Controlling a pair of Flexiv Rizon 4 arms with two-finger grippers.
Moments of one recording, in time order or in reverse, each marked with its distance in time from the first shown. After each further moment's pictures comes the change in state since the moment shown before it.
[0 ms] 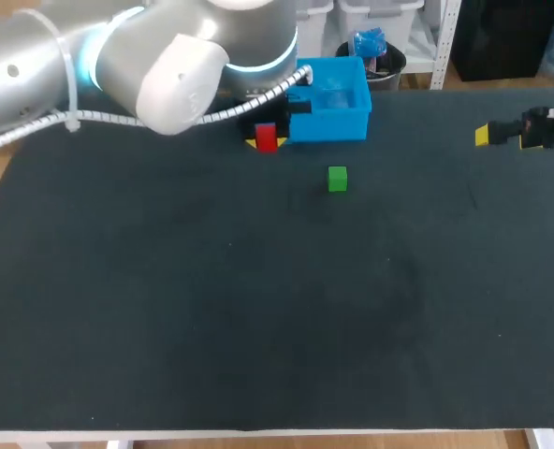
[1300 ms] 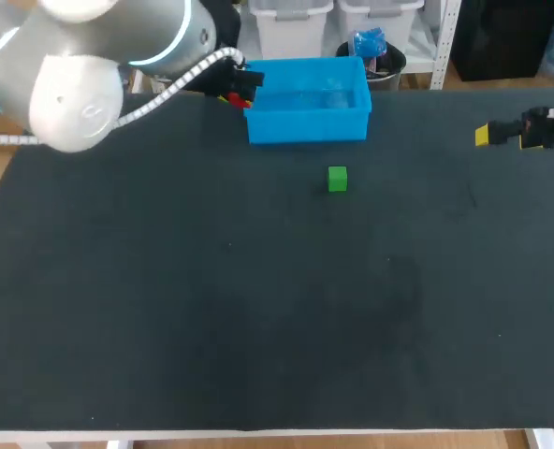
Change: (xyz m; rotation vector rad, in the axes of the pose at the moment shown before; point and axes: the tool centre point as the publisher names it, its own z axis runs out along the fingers) left arm -0.035 0.036 -0.063 0.245 -0.251 0.296; right arm 0.000 0.000 0.000 0.000 0.000 0.000
